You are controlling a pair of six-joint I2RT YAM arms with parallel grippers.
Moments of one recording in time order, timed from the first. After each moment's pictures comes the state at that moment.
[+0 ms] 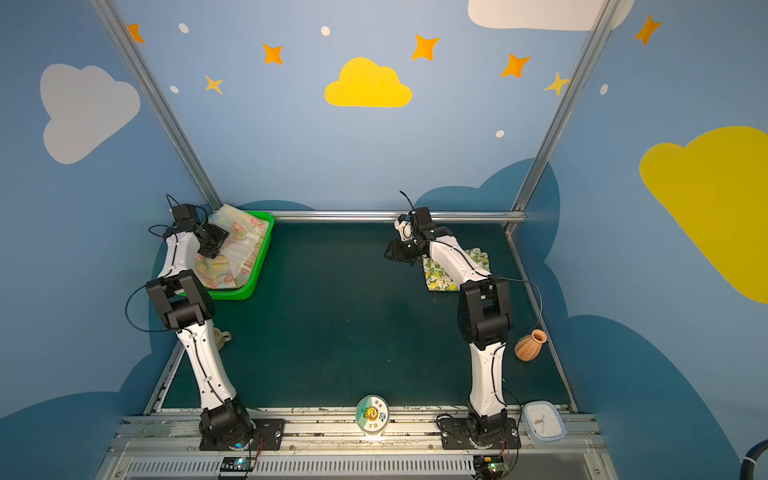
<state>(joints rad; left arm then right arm) 0.44 2.53 2.37 -0.75 0.16 -0.74 0.36 2.09 1.82 -0.66 -0.44 0.25</state>
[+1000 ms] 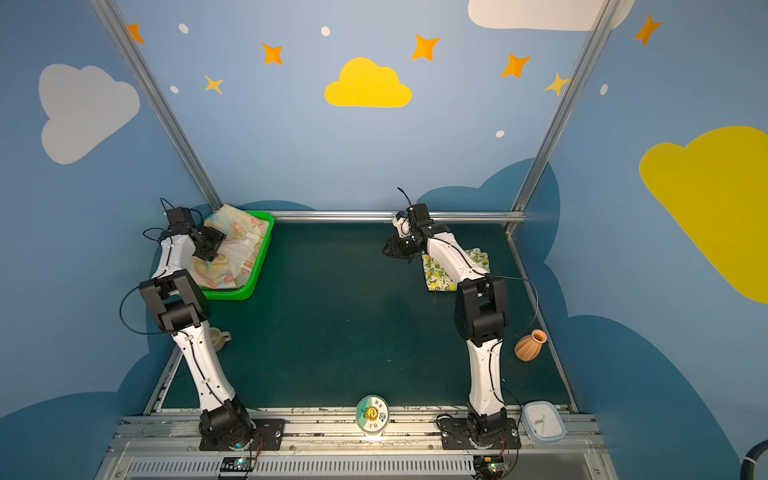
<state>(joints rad) 0.47 2.50 2.30 -0.70 0.22 -0.74 0.37 2.14 1.91 -0.70 -0.44 0.26</state>
